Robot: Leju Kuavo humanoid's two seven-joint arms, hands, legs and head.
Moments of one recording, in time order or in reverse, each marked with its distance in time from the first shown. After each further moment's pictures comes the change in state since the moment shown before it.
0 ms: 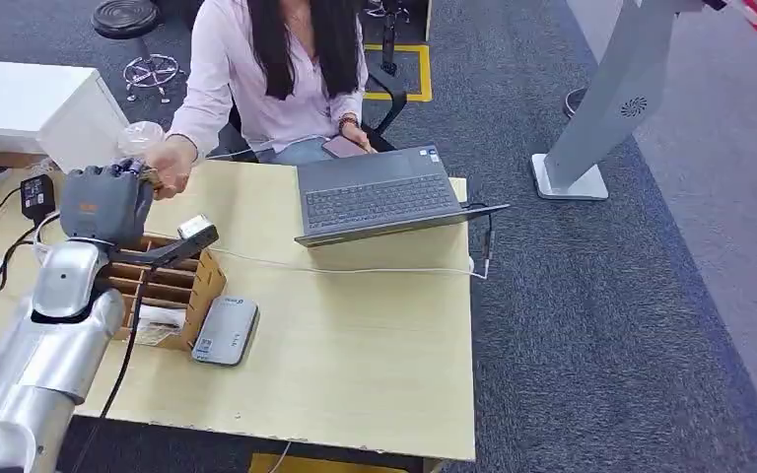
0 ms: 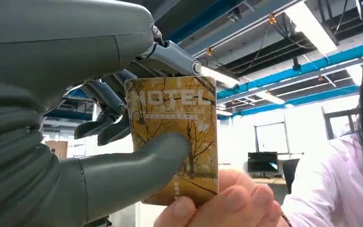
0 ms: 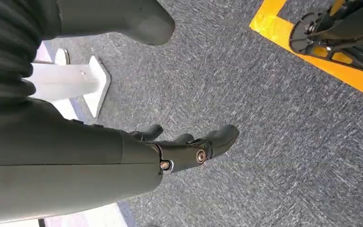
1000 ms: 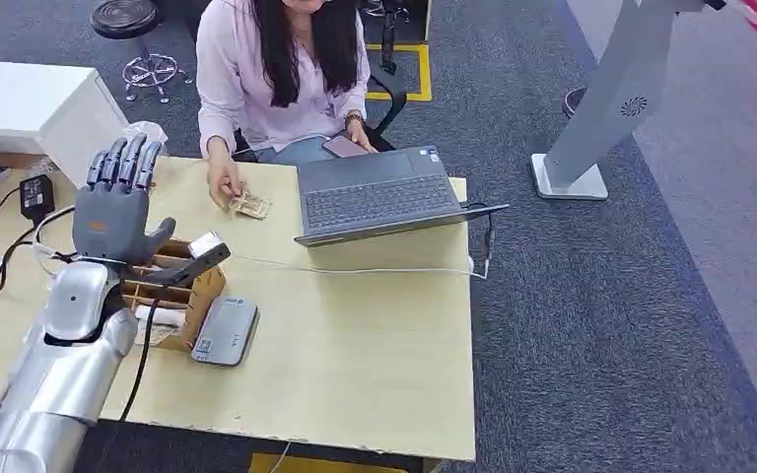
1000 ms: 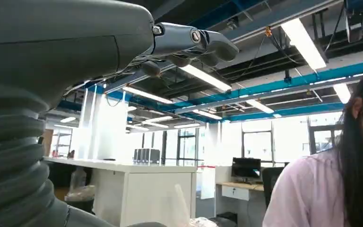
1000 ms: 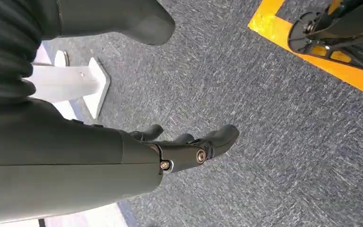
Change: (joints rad) left arm 0.123 -0.017 0.000 -0.156 0.049 0.026 -0.024; right arm 0.001 0.000 0.000 0.000 -0.014 -0.008 -0.002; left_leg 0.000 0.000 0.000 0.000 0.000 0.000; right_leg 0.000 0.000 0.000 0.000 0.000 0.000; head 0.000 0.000
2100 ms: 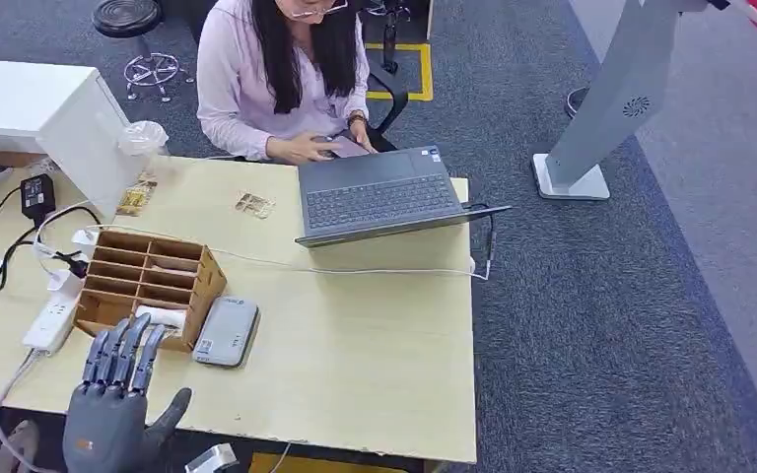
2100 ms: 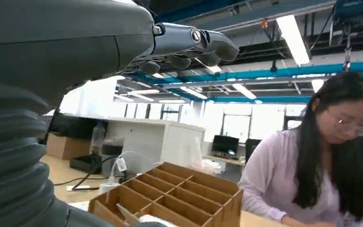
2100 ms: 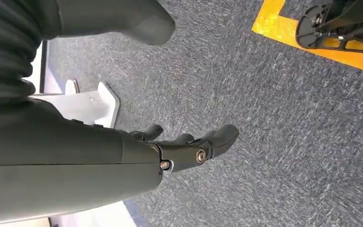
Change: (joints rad) left arm 0.839 0.051 0.055 -0.693 0.051 0.099 -0.066; right arm 0.034 0.005 -0.024 0.000 -0.106 -0.051 0.004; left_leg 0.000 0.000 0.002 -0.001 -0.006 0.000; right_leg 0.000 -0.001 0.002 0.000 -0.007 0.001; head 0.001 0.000
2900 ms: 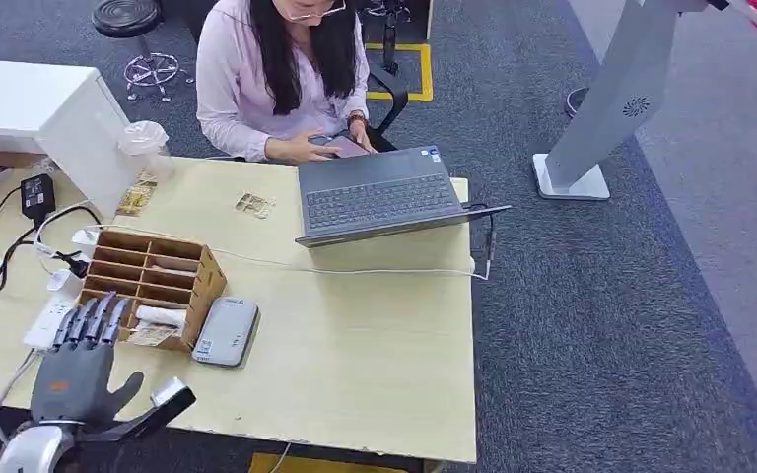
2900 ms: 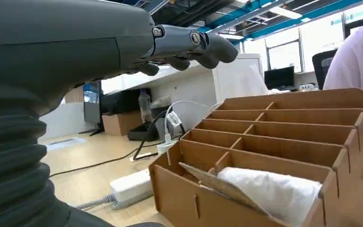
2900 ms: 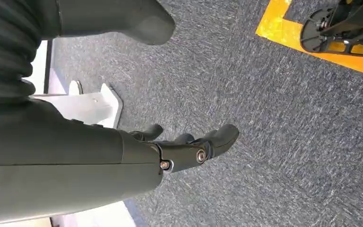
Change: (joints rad) left arm -0.147 0.073 0.123 0.129 -0.007 -0.363 0.108; right arm -0.001 0.000 0.002 0.000 -0.003 0.017 0.017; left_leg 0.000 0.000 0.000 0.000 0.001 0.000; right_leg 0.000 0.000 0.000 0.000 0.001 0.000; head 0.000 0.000
